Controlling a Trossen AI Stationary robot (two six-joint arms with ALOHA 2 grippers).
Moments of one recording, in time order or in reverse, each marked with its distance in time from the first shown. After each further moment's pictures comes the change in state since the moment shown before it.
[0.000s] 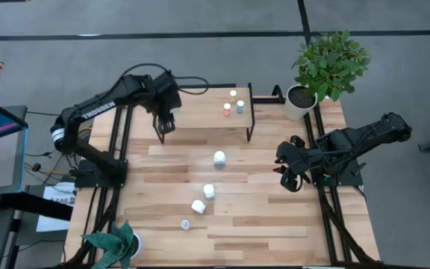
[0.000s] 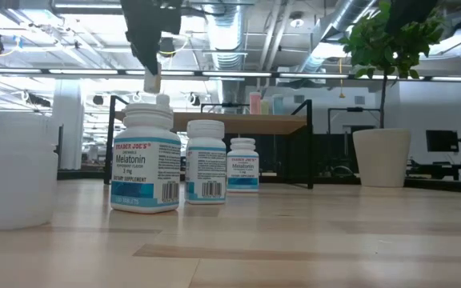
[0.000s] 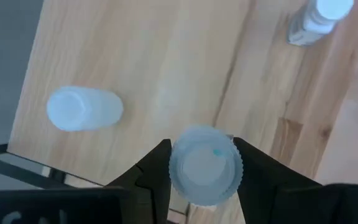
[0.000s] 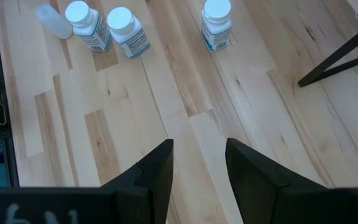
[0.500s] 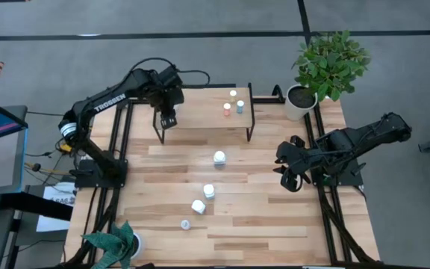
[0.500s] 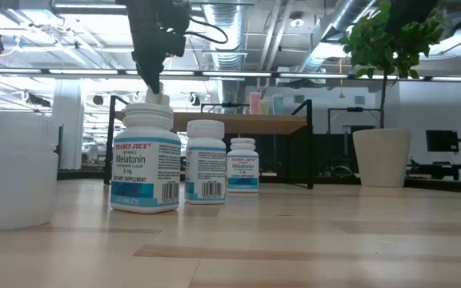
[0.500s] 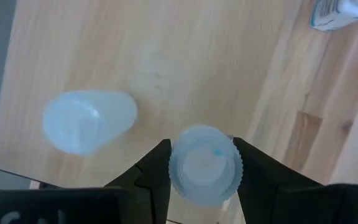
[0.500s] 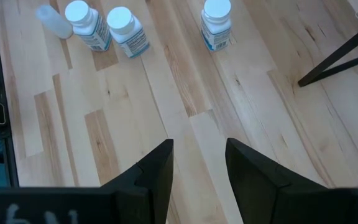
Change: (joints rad) left arm 0.119 0.100 0.000 0.015 0.060 0.103; right arm 0.000 0.000 0.000 -0.001 0.000 0.000
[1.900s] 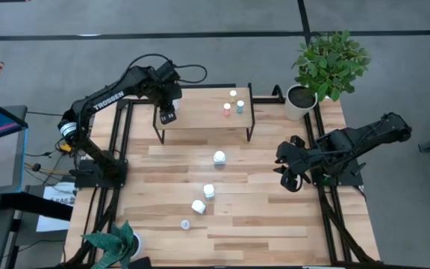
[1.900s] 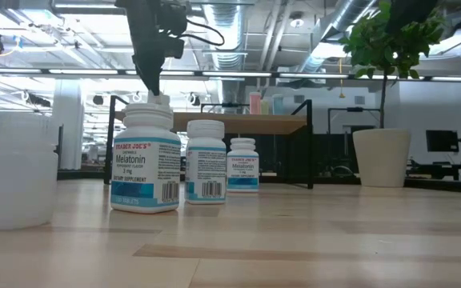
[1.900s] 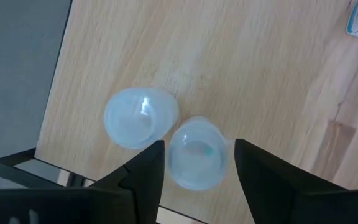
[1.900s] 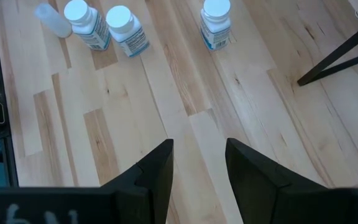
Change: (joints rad) left arm 0.044 -0.001 0.000 0.034 -0.055 0.026; right arm 0.000 0.000 0.000 -0.003 -0.001 0.001
